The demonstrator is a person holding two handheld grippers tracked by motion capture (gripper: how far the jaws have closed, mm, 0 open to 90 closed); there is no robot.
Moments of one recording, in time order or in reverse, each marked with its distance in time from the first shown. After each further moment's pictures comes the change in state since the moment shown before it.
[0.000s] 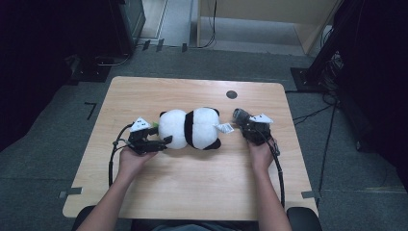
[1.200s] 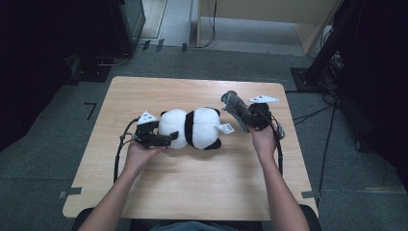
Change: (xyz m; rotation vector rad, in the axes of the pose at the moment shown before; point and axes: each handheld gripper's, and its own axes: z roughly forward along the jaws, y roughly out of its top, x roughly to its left) left arm -0.002 0.016 0.021 0.001 0.035 -0.027; right arm 0.010 0.082 -0.055 -0.041 0.228 -0.021
